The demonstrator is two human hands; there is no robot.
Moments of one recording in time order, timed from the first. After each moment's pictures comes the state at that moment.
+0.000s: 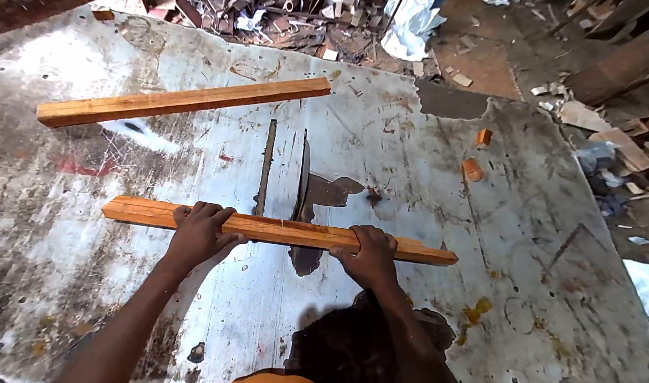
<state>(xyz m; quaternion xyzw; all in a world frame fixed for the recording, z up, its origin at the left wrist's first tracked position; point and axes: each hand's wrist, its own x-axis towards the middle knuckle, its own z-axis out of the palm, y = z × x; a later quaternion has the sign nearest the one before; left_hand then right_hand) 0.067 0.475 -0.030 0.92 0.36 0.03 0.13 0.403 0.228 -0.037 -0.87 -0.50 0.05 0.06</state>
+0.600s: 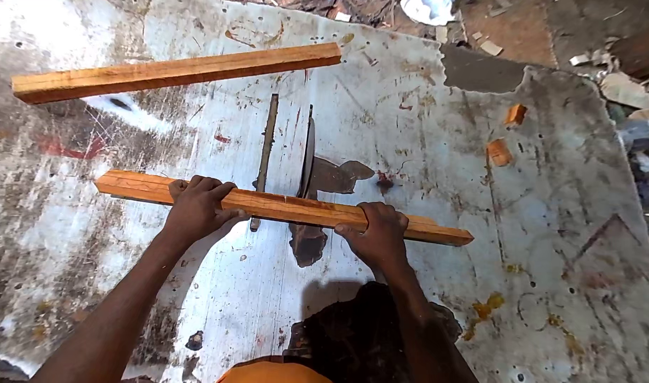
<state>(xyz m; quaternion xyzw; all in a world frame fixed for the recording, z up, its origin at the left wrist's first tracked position) 0.084 0.499 -0.039 0.92 0.37 0.03 0.12 0.424 0.253 -0.036 -0.87 -0.49 0.06 0.06</state>
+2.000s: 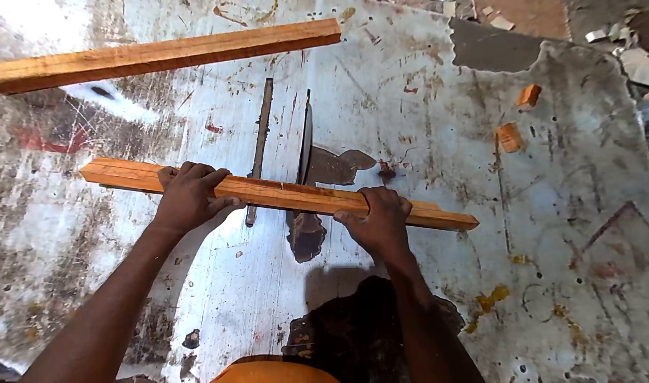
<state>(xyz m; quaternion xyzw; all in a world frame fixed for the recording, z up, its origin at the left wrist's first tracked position) 0.091 0.511 -0.042 0.93 0.36 0.05 0.12 0.433 0.266 -0.036 -0.86 -0.50 0.06 0.08</state>
